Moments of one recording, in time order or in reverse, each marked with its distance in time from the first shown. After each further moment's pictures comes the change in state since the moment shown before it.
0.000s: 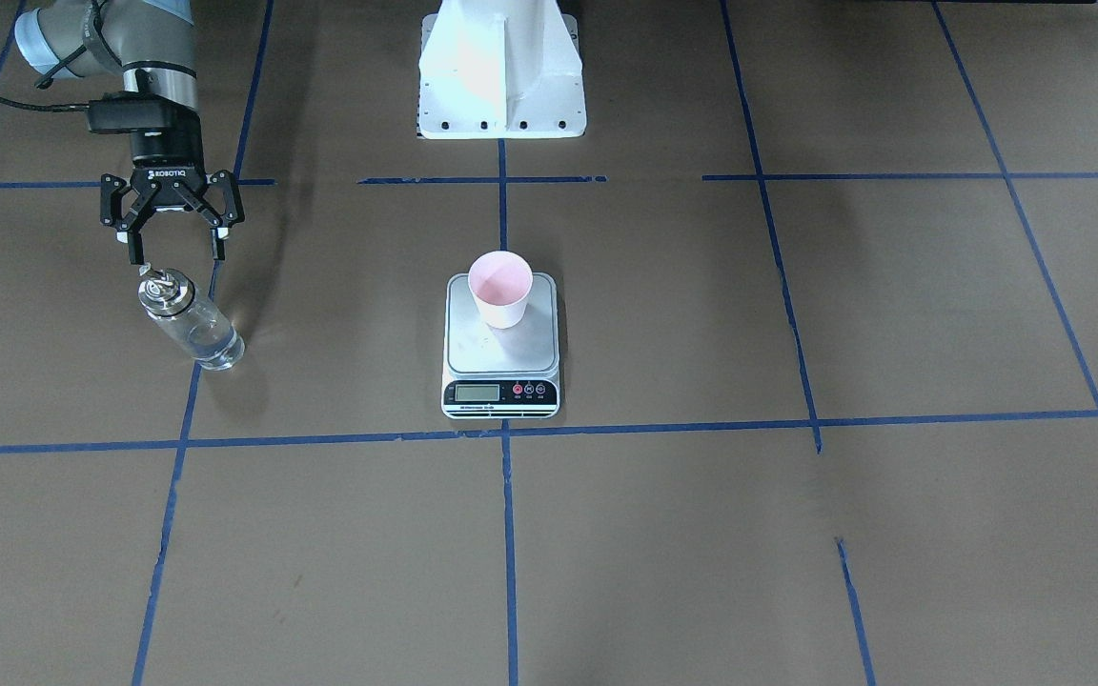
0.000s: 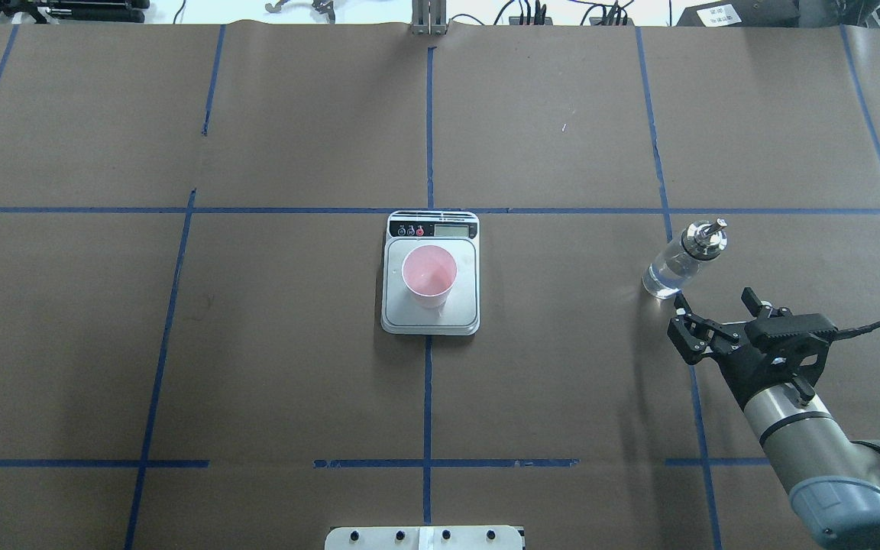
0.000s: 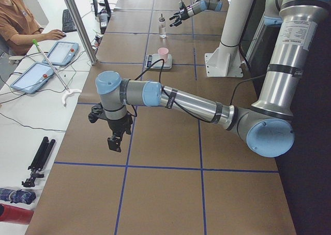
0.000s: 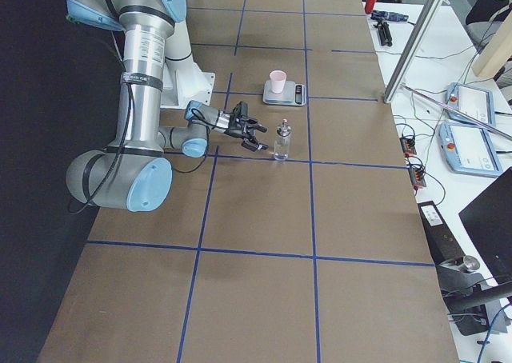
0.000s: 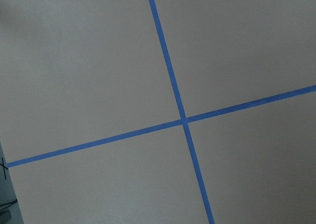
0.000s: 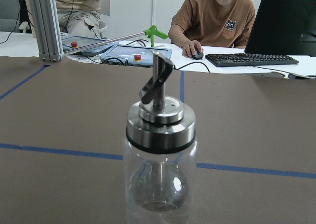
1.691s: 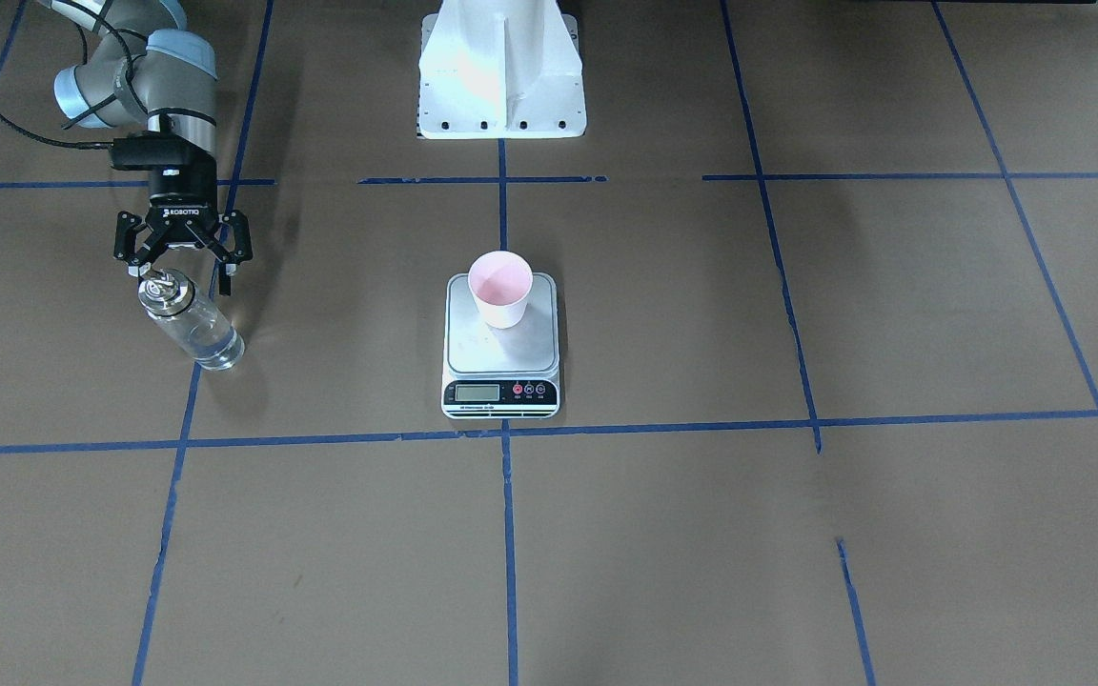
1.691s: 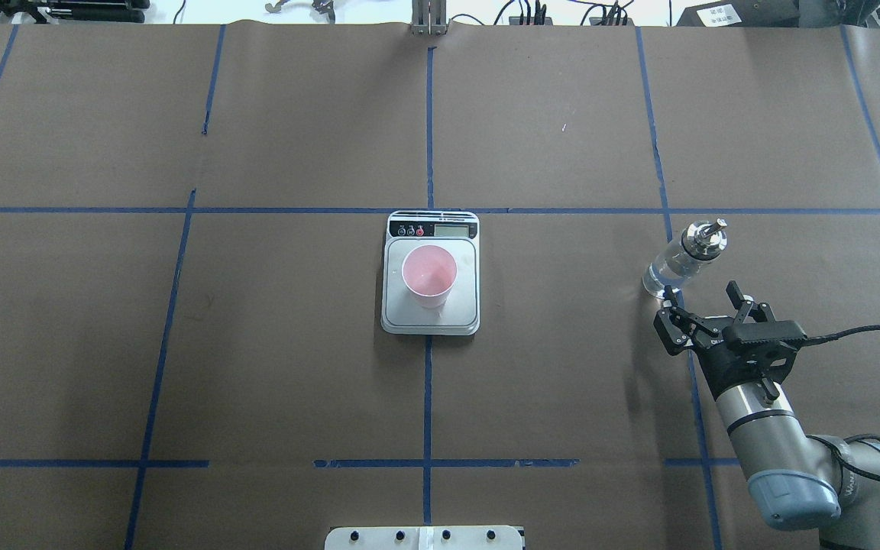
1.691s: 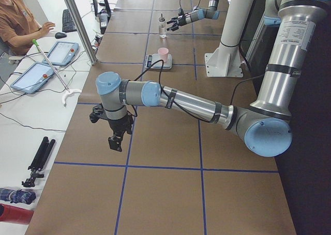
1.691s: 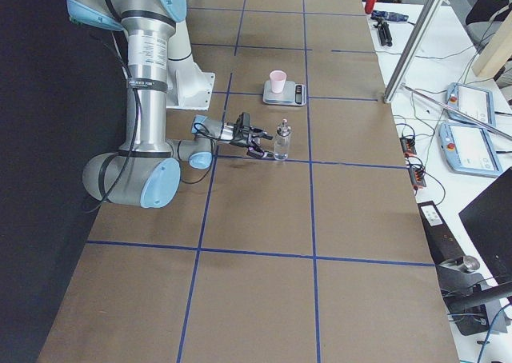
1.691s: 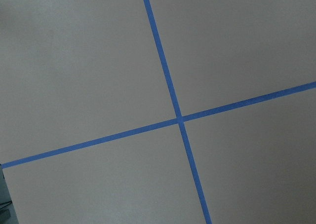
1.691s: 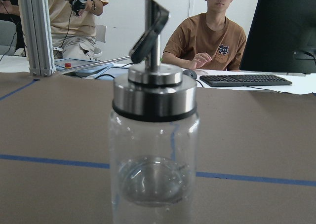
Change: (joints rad) left arm 0.023 -0.002 0.007 -0.001 0.003 -0.004; right arm 0.012 0.118 -0.235 0.161 -0.121 -0.036
